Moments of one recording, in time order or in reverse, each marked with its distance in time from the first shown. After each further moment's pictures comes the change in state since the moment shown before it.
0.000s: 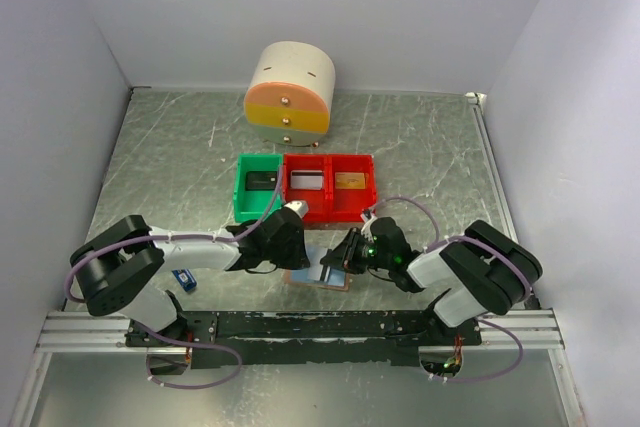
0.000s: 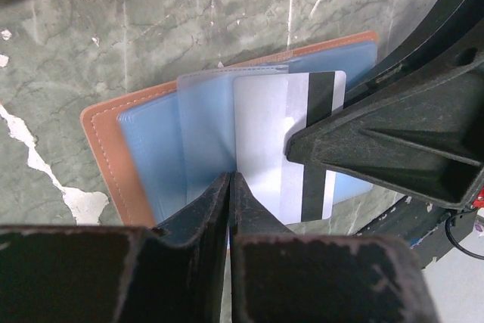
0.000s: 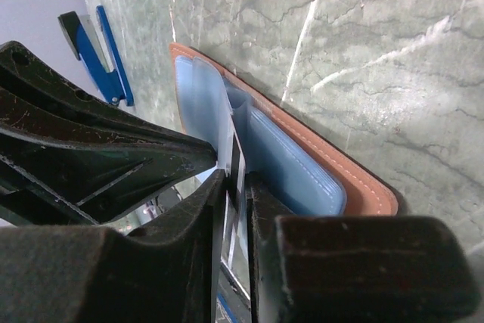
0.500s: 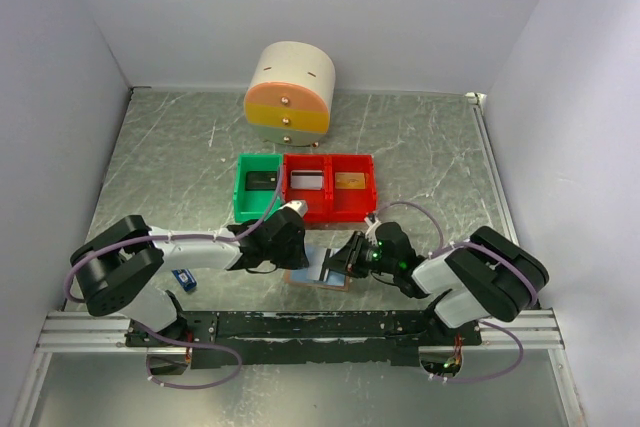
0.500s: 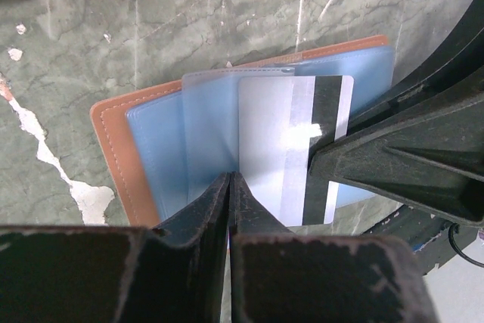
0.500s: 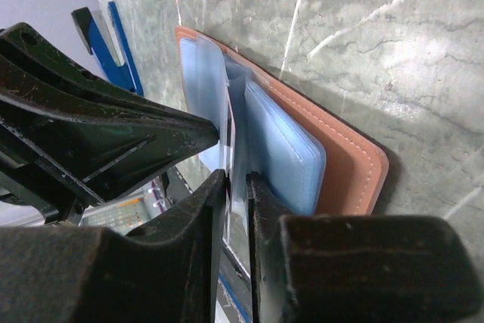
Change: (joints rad) left arm -0.003 -0.001 0.017 -0.042 -0.032 -0.018; right arm -0.001 -0.044 -0.058 0.043 -0.010 0.040
